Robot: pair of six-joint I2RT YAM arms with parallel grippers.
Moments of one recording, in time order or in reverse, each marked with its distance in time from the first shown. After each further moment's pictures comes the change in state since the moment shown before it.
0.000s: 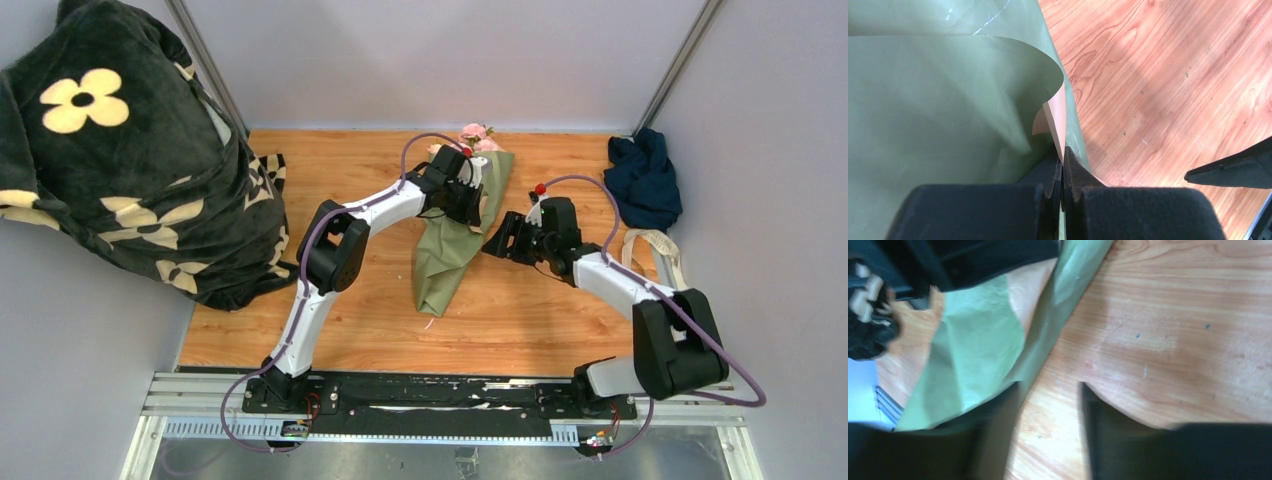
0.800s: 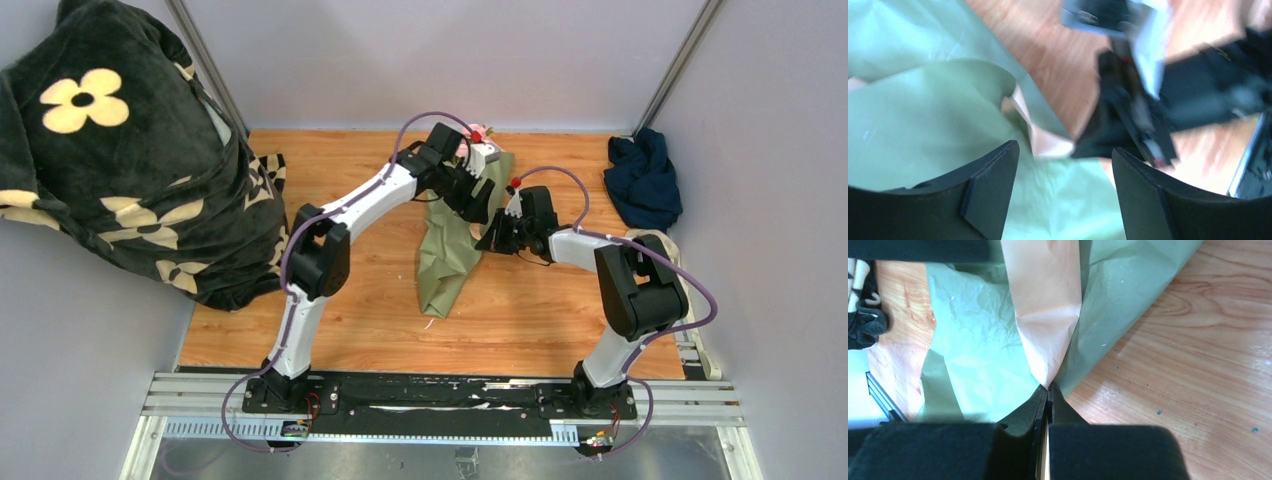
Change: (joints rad) left arm 0.000 -0.051 0.137 -0.199 0.101 0.193; right arm 0.021 0.327 0.169 0.080 -0.082 -0.047
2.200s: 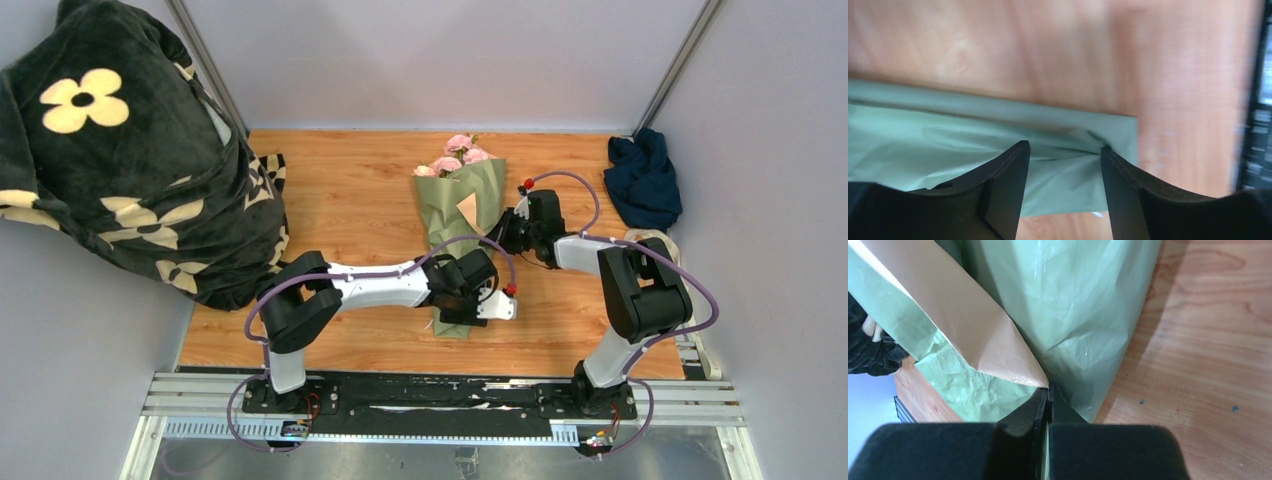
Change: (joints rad) left arm -0.510 -0.411 -0.794 0.088 -0.467 0.623; right arm -0.040 -0.017 -0.092 0.137 0.024 0.127
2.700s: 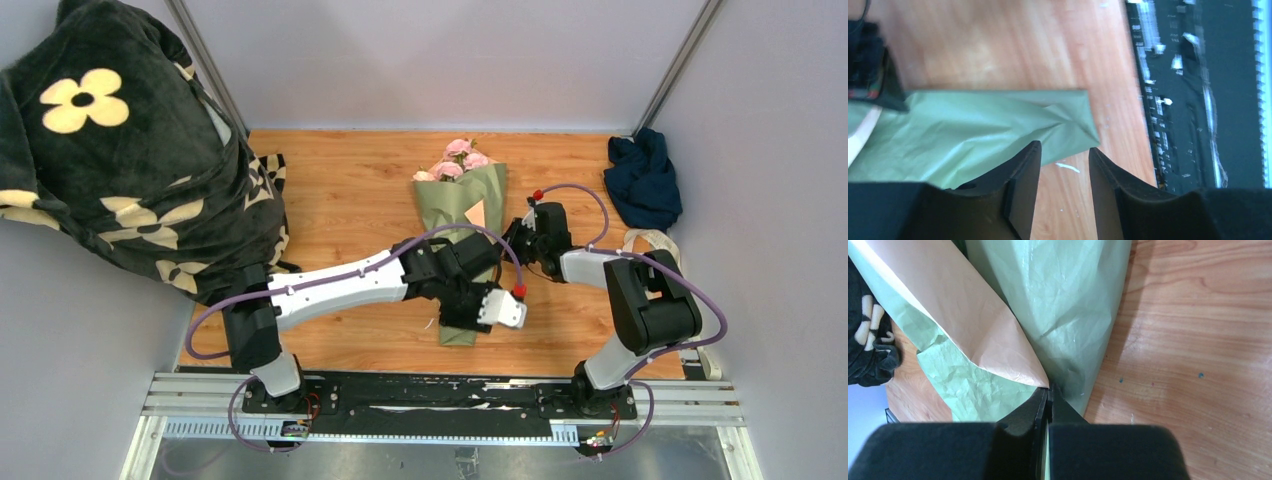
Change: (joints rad) left arm -0.027 -0.172 0.235 -0.395 0.242 0.029; right arm -0.010 -0.076 -0.106 0.049 0.043 0.009
